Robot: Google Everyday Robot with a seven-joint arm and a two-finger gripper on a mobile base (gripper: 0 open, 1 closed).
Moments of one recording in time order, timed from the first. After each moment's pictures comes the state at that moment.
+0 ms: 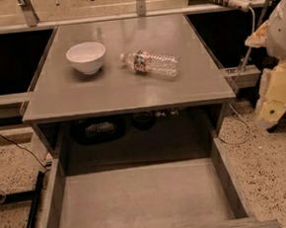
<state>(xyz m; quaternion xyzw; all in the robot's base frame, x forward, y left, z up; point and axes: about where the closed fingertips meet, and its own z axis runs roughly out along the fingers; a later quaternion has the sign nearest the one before) 0.438 -0.217 0.976 -0.60 0.78 -0.03 0.16</state>
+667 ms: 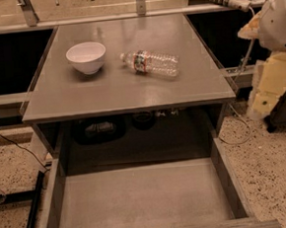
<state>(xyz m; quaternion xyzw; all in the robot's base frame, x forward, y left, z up) 0.450 -0.206 0.986 -0.61 0.77 -0.04 0.17</state>
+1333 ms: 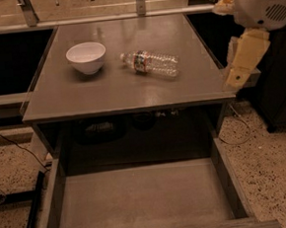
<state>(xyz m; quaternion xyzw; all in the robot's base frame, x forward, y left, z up) 0.499 -0.173 1.011 -0.65 0.72 -0.05 0.23</state>
